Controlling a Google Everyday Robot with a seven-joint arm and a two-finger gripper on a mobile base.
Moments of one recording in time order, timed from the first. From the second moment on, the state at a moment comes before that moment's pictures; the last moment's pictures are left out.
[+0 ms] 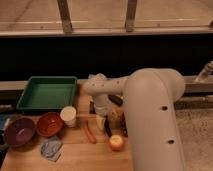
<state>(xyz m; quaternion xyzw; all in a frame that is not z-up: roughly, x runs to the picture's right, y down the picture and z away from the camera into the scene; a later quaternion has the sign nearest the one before) 0.014 0.205 0.832 -0.40 0.32 0.33 0.80</state>
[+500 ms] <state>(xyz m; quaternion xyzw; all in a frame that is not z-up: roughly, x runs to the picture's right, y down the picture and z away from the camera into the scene) -0.001 0.213 0.832 -0.40 0.32 0.32 0.80</state>
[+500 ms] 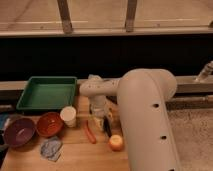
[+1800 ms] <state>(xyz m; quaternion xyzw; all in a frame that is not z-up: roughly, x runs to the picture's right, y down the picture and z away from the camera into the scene) 0.011 0.136 0.774 -0.38 0.24 0.40 0.80</state>
